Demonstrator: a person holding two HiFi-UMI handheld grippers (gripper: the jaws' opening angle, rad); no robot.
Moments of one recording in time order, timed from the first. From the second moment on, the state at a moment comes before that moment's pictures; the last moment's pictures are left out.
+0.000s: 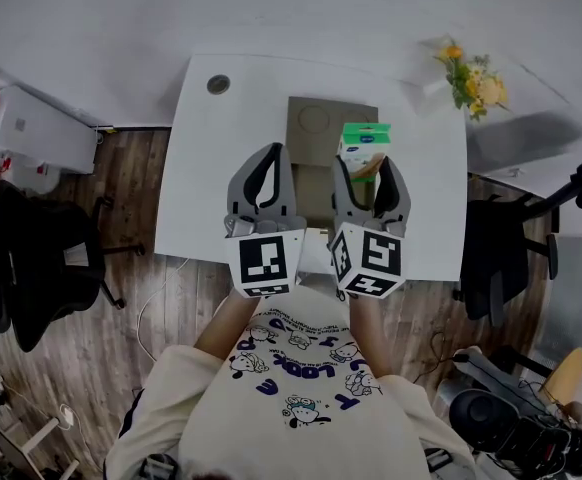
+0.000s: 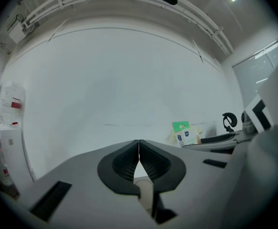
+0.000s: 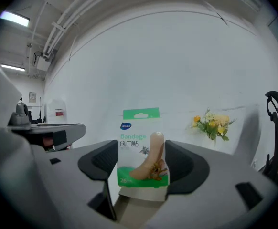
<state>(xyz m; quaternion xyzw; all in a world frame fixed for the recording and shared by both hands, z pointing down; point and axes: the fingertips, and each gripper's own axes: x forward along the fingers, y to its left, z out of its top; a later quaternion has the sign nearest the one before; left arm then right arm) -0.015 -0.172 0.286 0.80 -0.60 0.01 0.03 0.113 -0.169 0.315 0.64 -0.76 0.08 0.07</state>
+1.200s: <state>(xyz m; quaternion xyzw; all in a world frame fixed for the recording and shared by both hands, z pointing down) -0.013 -0.154 0.270 0.80 -0.60 0.00 0.00 0.115 -0.147 0.290 0.67 -0.74 0.01 0.00</state>
